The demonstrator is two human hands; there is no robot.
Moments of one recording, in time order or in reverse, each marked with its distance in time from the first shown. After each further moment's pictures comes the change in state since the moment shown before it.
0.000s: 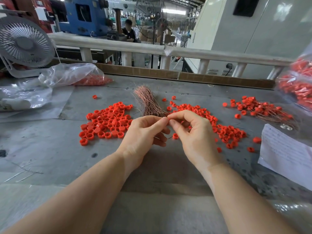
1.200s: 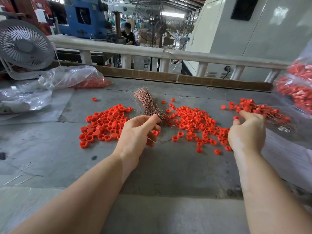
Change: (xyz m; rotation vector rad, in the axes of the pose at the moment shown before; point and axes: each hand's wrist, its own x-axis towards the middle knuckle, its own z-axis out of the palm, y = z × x) left_hand 0.005 -0.002 -0.008 0.014 0.170 -0.019; right_hand 0.027 0.055 -0.080 -0.637 0.507 0.493
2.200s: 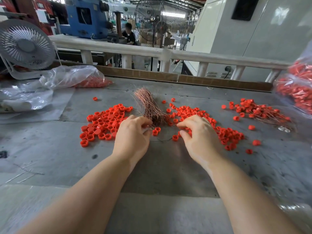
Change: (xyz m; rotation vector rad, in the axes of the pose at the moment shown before) left_hand 0.007 -0.007 -0.011 0.975 0.163 0.328; right_hand -0.061 -0.039 0.018 -0.006 -0.441 -0.646
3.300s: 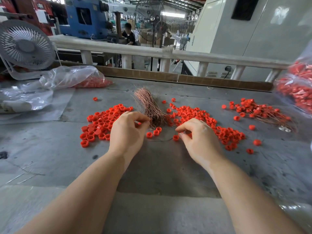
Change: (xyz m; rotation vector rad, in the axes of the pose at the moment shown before) left_hand 0.007 -0.001 -0.007 -0.132 0.096 -0.039; right_hand -0.003 -0.002 -0.001 0.064 -0.062 0.025
